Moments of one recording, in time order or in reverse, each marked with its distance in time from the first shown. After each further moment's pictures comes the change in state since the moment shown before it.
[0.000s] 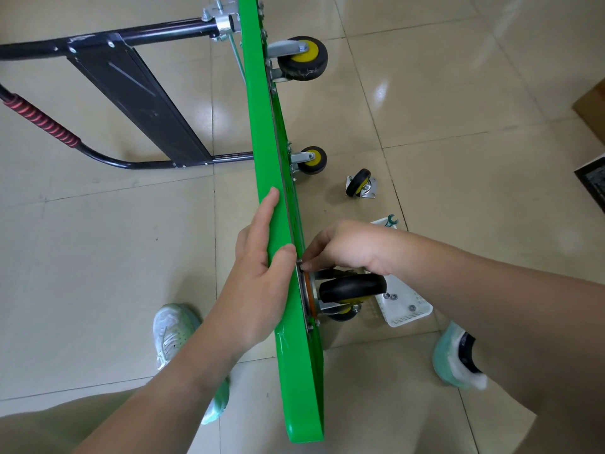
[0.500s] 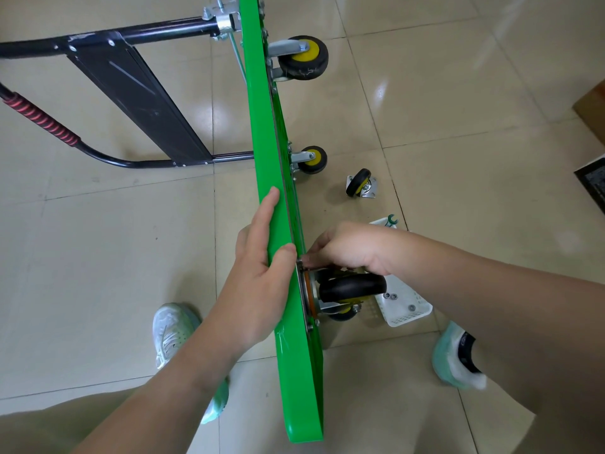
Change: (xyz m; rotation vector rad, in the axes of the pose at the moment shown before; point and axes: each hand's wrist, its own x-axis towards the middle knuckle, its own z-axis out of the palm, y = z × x) left_hand 0.000 0.000 0.000 -0.006 0.012 0.003; right_hand 0.001 -0.001 0.002 0.003 0.017 0.063
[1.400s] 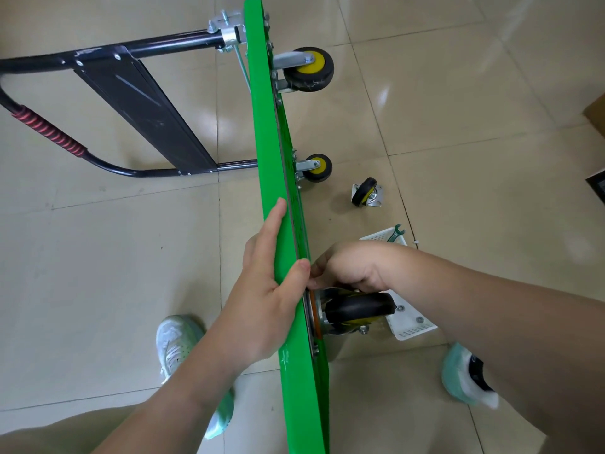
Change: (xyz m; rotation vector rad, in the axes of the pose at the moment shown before) left_hand 0.007 0.017 -0.004 -0.026 -0.035 -0.014; right_hand 0.028 0.009 0.007 0.332 -0.261 0.057
